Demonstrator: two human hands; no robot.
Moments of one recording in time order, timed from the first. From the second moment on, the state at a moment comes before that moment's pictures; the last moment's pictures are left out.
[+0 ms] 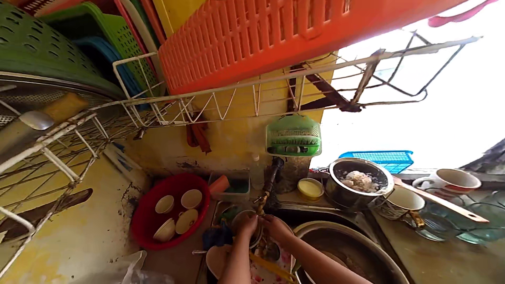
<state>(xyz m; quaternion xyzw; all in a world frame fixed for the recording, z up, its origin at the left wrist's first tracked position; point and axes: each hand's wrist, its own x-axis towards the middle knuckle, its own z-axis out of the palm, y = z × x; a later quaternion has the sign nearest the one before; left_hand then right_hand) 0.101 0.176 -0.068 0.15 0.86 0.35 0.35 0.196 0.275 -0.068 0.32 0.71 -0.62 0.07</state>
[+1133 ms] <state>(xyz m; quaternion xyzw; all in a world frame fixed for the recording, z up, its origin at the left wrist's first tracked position) 0.100 0.165 -0.027 0.34 0.91 0.15 0.17 0.197 0.277 -0.053 0.28 0.75 -0.60 0.03</state>
